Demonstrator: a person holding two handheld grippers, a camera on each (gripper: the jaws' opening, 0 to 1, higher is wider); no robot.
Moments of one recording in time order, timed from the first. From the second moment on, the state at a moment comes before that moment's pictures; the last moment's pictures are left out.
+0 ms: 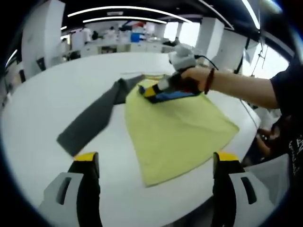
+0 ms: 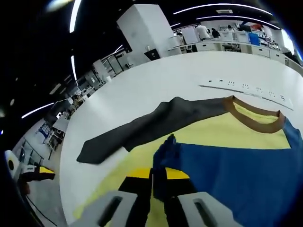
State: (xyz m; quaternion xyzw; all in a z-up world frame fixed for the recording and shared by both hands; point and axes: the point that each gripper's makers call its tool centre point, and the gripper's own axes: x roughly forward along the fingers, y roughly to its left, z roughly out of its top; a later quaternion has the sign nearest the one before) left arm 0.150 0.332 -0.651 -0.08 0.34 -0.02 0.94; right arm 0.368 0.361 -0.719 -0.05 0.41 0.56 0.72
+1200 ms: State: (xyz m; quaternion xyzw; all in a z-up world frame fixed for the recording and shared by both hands) left arm 0.154 0.334 -0.637 -0.07 0.33 -0.01 0.94; right arm 0.392 0.326 -0.687 -0.12 0.36 0.56 0.74
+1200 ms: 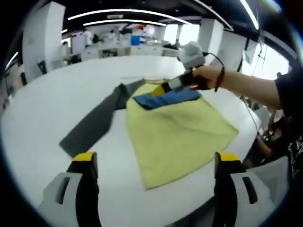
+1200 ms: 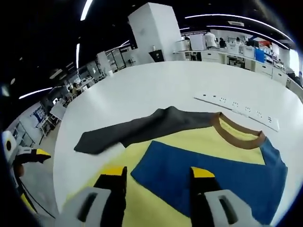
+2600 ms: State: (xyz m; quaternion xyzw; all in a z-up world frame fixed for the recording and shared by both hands) left arm 0.165 0.319 -0.630 -0.06 0.32 -0.01 0.95; right arm 0.477 0.150 -0.699 -0.12 0.42 0.40 0.80
